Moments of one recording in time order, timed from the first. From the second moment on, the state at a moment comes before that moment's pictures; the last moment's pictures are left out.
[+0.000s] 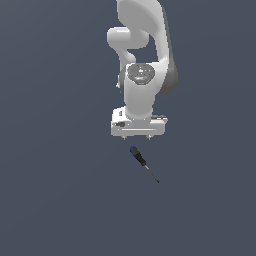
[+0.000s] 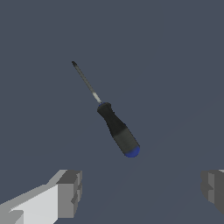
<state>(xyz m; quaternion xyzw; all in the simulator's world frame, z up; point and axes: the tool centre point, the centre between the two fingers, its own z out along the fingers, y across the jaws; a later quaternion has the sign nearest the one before) -0.002 0.037 0.160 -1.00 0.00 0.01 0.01</state>
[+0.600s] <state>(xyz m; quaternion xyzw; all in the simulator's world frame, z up) 0.006 0.043 0.150 -1.00 -0.04 0.01 0.01</state>
